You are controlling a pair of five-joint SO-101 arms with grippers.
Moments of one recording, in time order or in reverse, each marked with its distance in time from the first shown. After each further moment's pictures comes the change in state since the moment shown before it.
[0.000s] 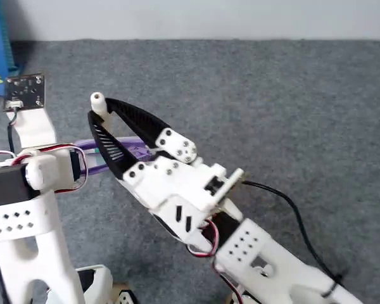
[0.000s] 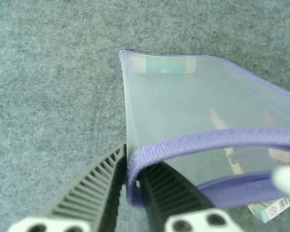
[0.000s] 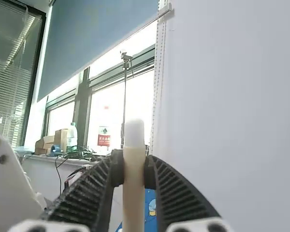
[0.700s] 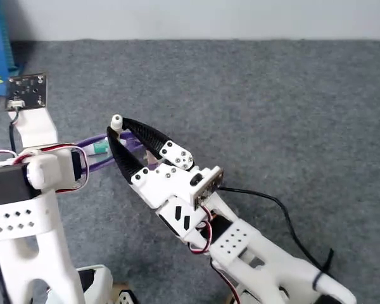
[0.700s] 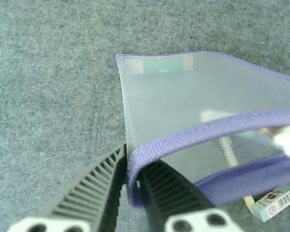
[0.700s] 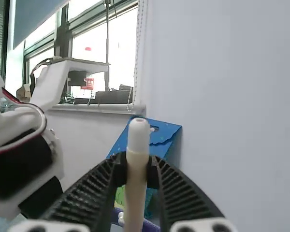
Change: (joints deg) left arm 0.2 0.0 0.0 0.0 0.0; right arm 3.9 4.3 14.2 -5.2 -0.2
